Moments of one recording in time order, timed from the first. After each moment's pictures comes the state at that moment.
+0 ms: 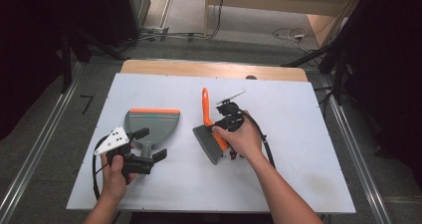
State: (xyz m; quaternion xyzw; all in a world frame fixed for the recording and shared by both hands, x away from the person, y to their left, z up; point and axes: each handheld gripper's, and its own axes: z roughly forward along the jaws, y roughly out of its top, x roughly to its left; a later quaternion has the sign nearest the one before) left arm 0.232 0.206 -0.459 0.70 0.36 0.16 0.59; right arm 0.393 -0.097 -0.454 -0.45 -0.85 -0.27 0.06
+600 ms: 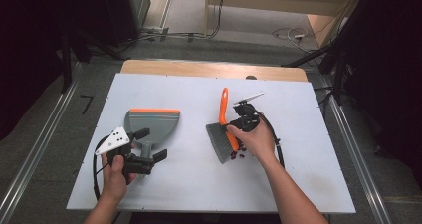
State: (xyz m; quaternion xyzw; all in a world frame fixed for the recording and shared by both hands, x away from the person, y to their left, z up) left arm 0.232 0.205 -0.460 0.70 0.36 0.16 0.59; right arm 0.399 -0.141 -0.460 -0.50 -0.82 -0.28 0.06
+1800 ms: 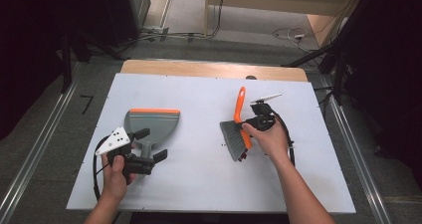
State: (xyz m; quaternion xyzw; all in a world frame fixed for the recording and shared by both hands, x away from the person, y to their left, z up) left arm 0.232 0.205 -0.459 0.70 0.36 0.16 0.59; right arm 0.406 -0.186 -0.462 -0.53 -0.79 -0.29 0.06
